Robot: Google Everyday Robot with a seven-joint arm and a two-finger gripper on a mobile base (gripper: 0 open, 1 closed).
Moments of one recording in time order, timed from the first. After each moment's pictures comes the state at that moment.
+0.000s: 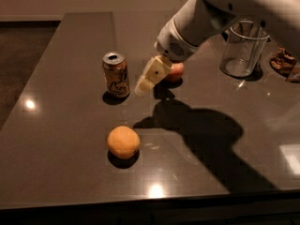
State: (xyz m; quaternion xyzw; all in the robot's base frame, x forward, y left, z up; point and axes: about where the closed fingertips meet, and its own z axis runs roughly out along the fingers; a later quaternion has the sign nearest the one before) arm 0.563 -0.019 0.920 -0.57 0.76 0.15 0.28
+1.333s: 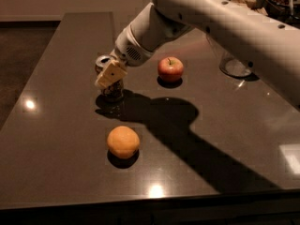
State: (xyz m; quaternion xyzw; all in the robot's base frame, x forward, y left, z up) arm 0.574 0.094 0.905 -0.60 0.71 0.23 0.30
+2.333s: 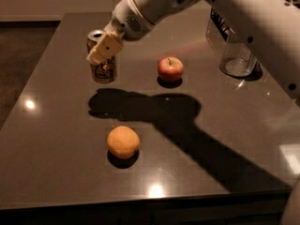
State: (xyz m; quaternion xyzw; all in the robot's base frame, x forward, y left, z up) arm 0.580 0.102 0.967 -0.60 0.68 0.28 0.31
